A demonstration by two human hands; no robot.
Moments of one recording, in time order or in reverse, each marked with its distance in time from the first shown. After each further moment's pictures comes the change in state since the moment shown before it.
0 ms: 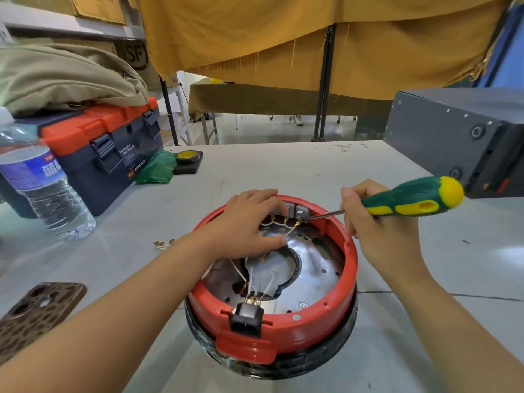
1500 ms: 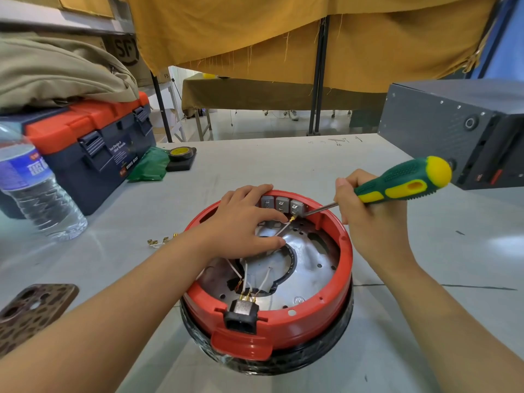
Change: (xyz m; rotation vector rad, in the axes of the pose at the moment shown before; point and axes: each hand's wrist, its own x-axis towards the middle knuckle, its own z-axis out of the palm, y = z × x) left_hand 0.001 -0.002 0.007 0.139 -0.062 0.004; right_hand 0.005 0.003 0.006 -0.001 0.068 -0.081
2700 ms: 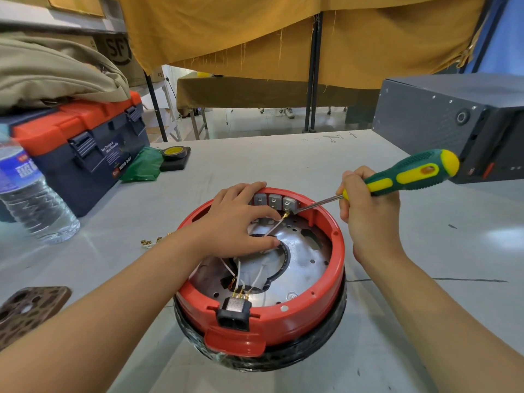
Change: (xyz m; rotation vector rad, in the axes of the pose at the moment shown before) left_hand 0.000 0.000 0.000 -0.030 -0.011 0.000; right_hand 0.003 0.008 0.006 0.317 0.165 0.316
